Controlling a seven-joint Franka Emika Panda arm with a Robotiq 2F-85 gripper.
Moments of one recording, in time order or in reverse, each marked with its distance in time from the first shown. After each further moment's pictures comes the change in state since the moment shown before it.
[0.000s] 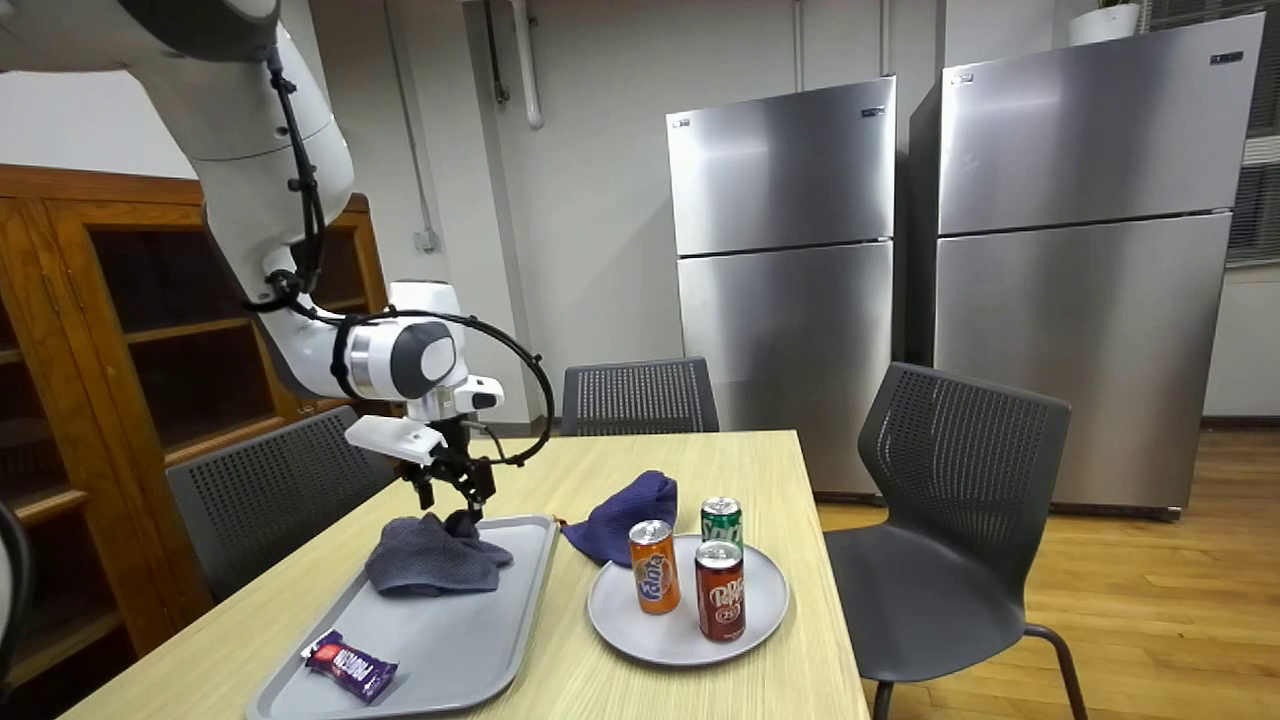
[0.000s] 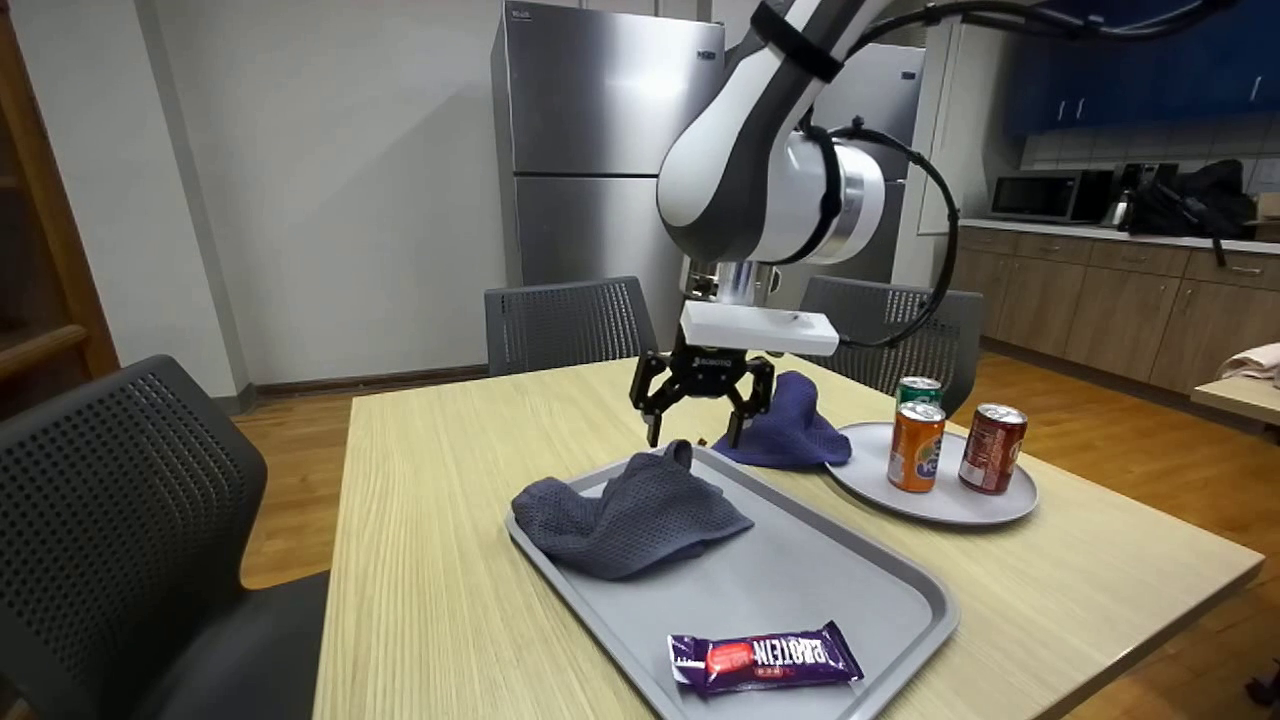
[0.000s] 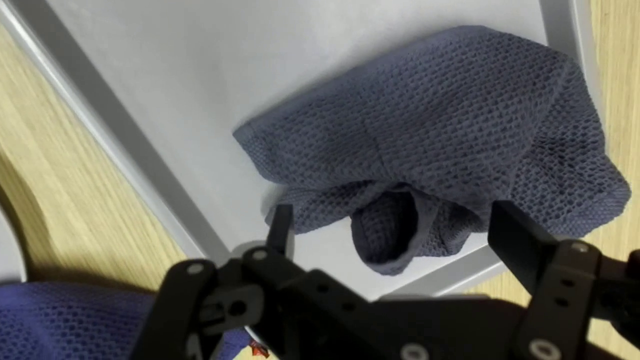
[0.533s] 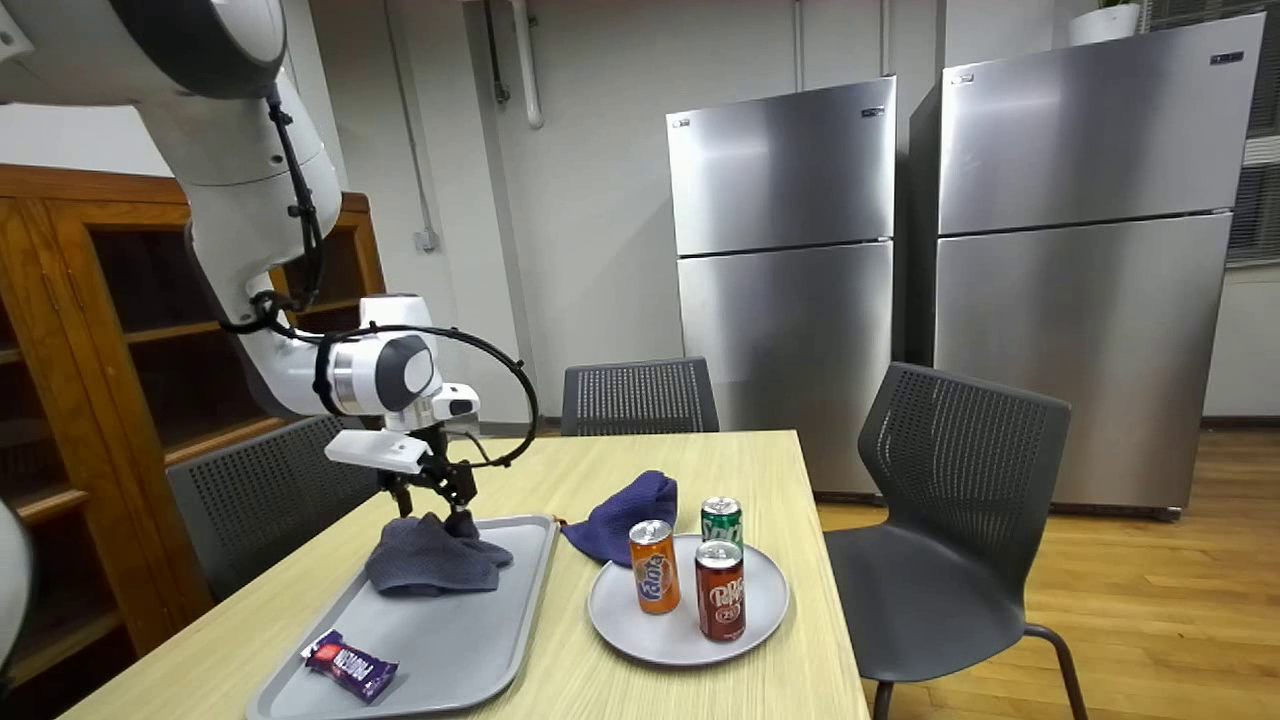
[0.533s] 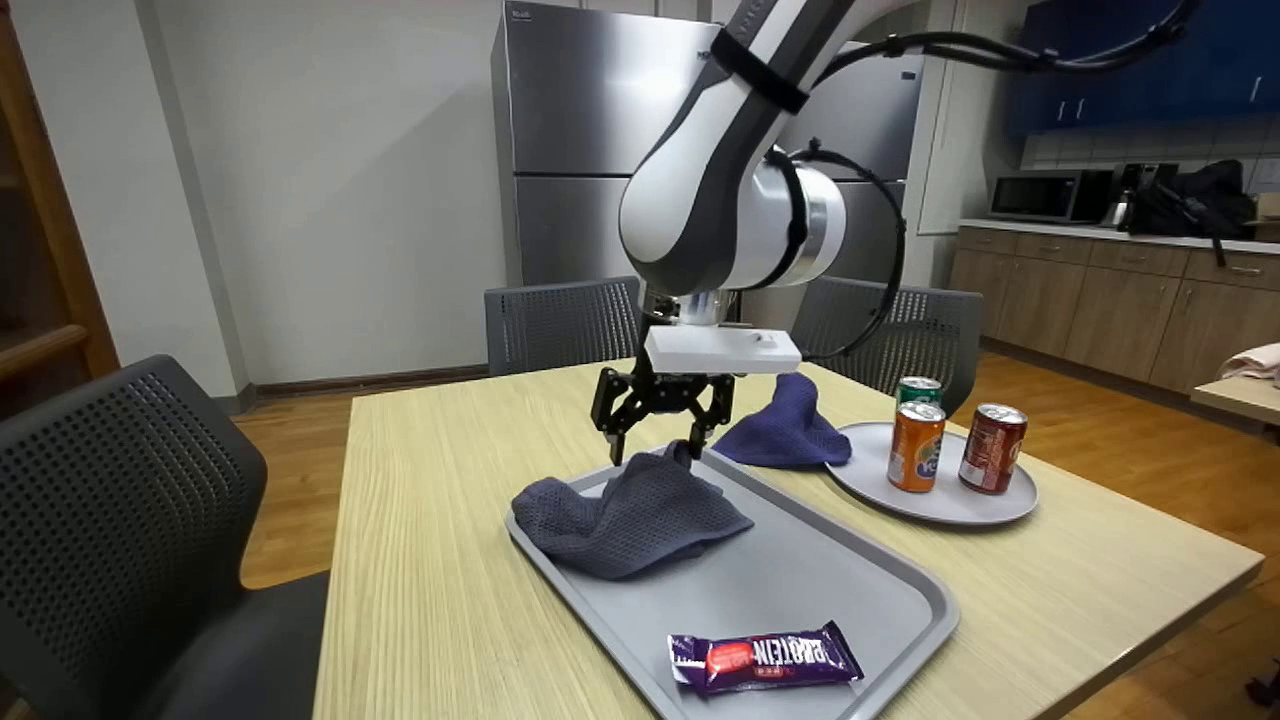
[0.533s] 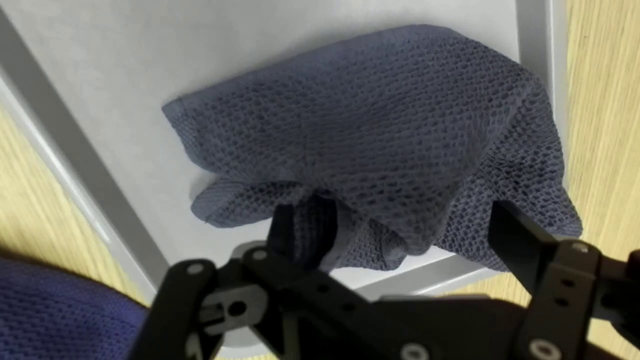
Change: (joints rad) arm 0.061 0.063 0.005 0.046 -0.075 0.051 -0.009
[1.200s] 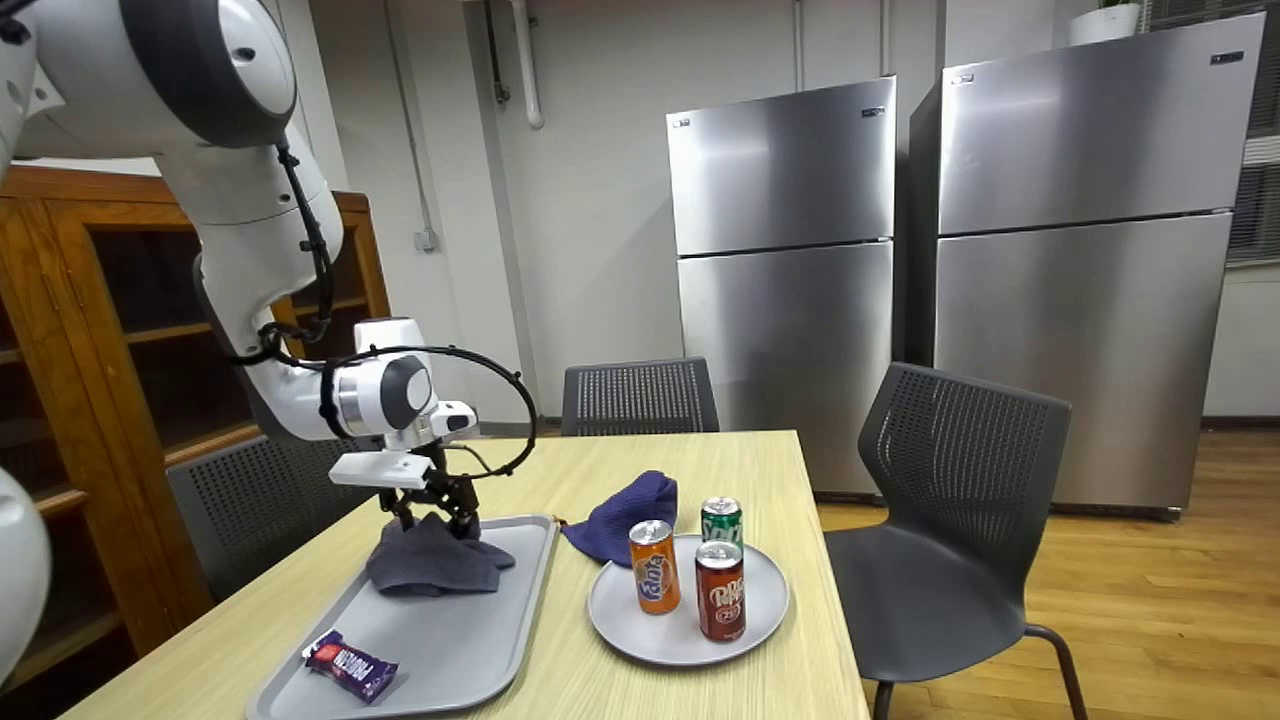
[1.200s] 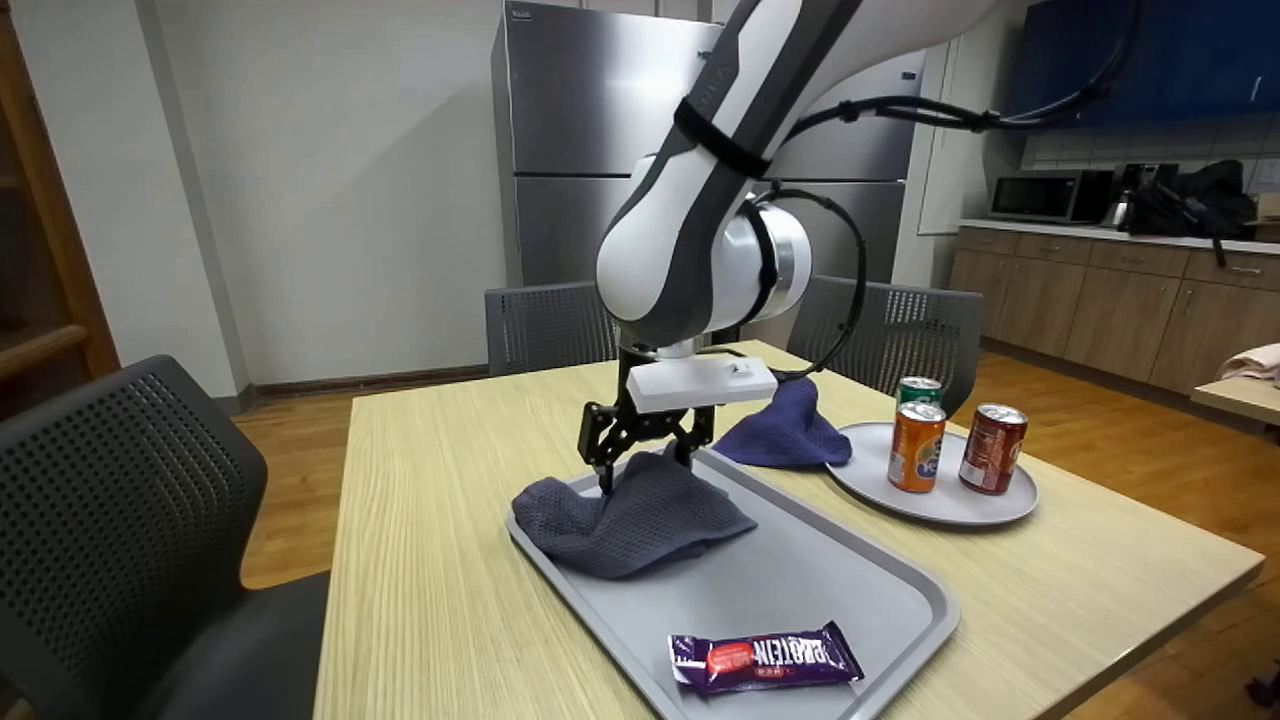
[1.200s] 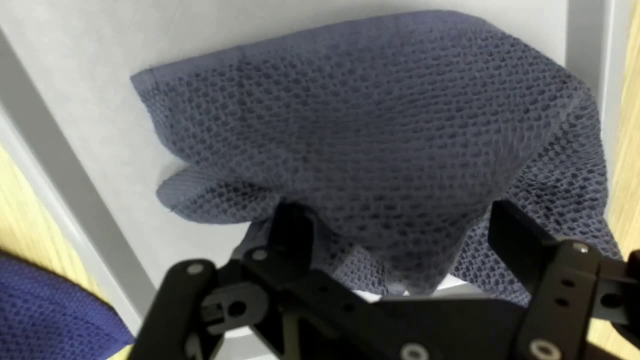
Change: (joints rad) arm 0.087 0.101 -0.070 0.082 -0.067 0.004 0.015
